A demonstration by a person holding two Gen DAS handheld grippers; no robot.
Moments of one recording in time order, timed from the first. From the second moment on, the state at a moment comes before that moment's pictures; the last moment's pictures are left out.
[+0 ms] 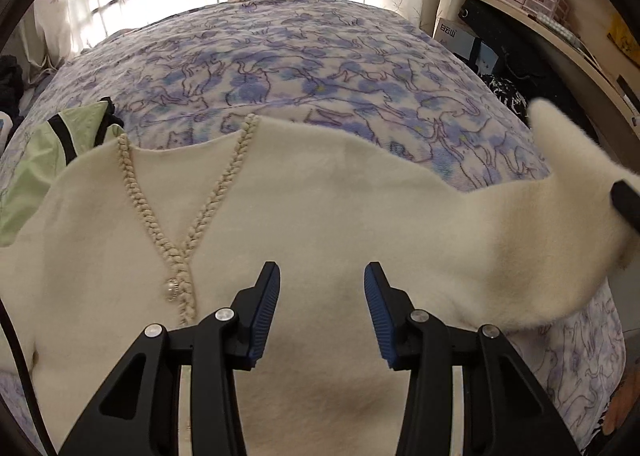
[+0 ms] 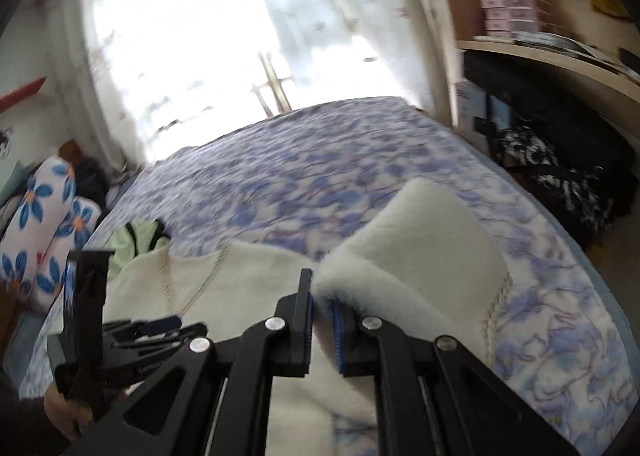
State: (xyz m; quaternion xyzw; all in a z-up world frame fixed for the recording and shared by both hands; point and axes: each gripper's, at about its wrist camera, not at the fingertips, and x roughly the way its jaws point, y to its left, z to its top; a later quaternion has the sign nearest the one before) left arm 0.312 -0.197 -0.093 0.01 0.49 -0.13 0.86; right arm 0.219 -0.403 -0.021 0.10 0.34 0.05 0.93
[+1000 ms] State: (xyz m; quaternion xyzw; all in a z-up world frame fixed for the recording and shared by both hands) left arm 0.257 -0.305 -0.129 0.12 0.52 -0.28 0.80; right arm 0.125 -0.427 -0.128 0.28 0.43 -0.02 0.86
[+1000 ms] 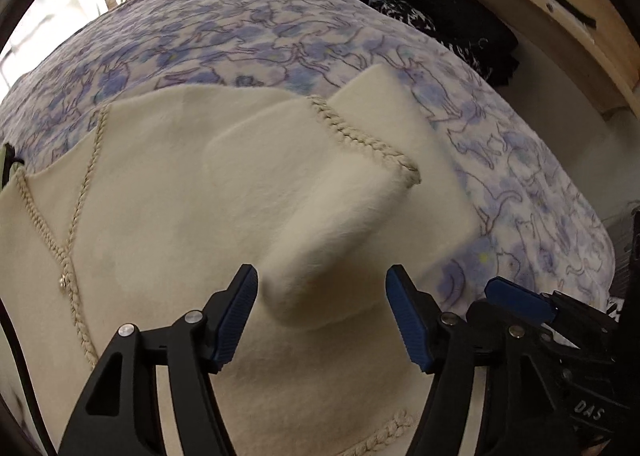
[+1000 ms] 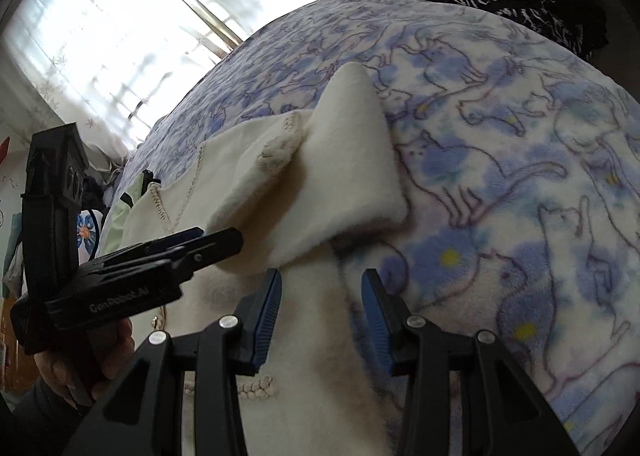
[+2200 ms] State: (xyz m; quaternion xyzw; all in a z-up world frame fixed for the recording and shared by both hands) left arm 0.291 -0.004 -0.163 -0.18 0.56 -0.15 0.80; right arm 0.116 -0.356 -0.116 0.19 0.46 0.02 0.87
